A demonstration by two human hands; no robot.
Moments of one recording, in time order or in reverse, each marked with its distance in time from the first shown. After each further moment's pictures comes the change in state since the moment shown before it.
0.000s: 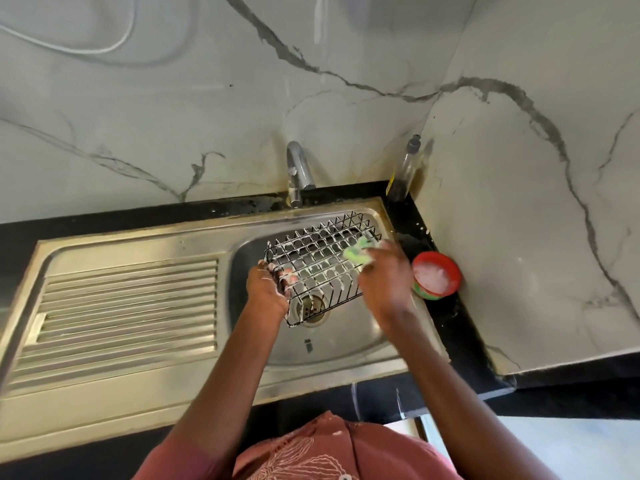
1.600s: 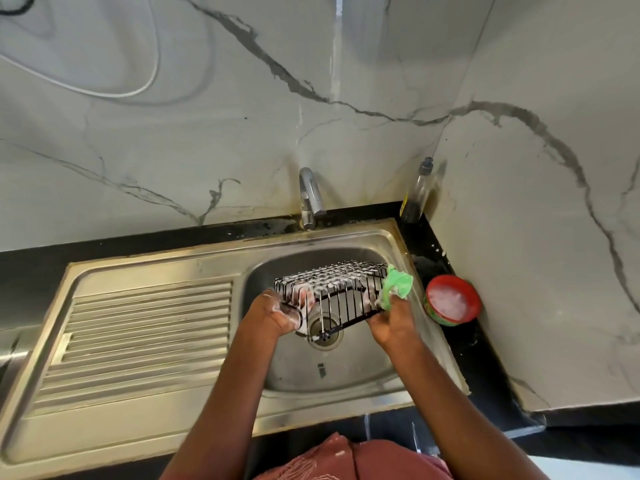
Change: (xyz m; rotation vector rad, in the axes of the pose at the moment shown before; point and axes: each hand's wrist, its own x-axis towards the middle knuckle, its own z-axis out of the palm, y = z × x) left_hand -0.042 0.026 -0.008 -0.283 -0.175 -0.248; right_hand 0.018 0.044 0.075 1.457 -0.065 1.075
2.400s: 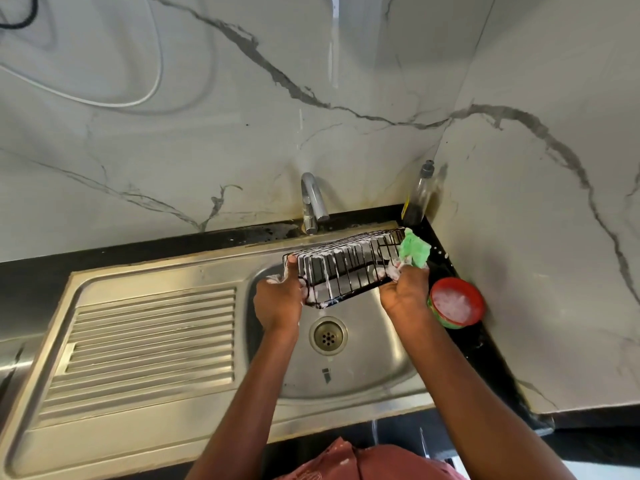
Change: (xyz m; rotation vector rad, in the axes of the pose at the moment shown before) left_hand 0.015 -0.015 0.014 0.842 0.221 0.904; right_hand 0.009 -0.046 0.050 0.274 -0.010 -0.176
